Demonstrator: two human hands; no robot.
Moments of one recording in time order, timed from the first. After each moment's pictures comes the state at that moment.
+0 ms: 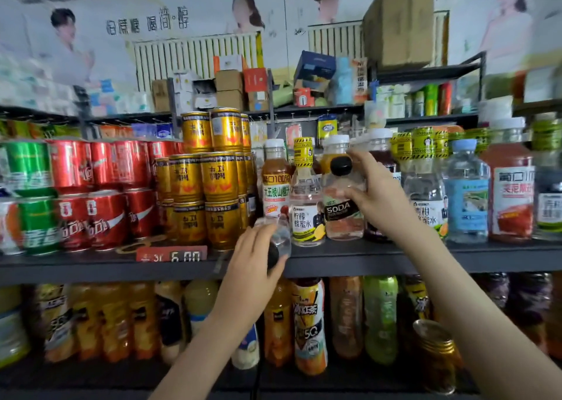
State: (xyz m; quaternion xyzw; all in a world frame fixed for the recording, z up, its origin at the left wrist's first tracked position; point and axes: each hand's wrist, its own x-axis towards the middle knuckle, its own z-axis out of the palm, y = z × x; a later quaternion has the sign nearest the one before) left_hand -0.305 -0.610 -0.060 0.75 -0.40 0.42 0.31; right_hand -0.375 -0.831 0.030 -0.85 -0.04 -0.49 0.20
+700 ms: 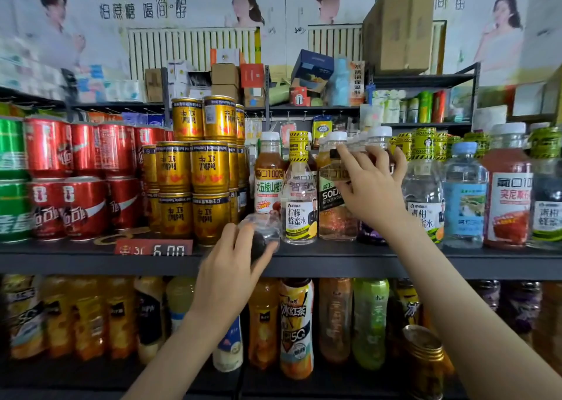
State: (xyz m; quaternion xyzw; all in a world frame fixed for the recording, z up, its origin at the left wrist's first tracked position) left_hand -0.286 -0.609 -0.066 0.69 -0.37 0.56 0.26; right_hand -0.339 -0.850 0.024 -0.80 0.09 -0.58 -0.14
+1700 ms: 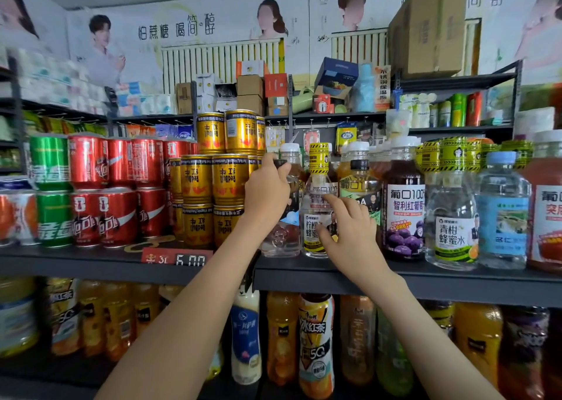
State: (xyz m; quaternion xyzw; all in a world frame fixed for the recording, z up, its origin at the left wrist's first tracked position) left_hand -0.247 -0.667 0.059 0.80 -0.26 0.35 0.42; right_hand -0.327 -0.789 -0.019 -0.86 0.02 -0.50 0.11
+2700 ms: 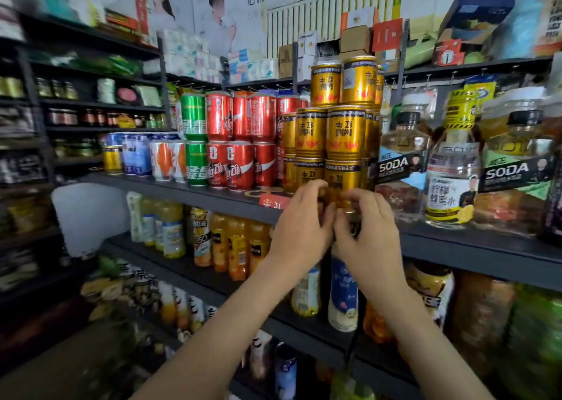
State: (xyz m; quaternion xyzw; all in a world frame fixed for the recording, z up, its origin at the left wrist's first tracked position) left_hand -0.287 -0.550 -0.044 0.80 -0.27 0.36 0.39; right_hand -0.319 -0.659 -0.054 -0.78 -0.14 -0.52 0.32
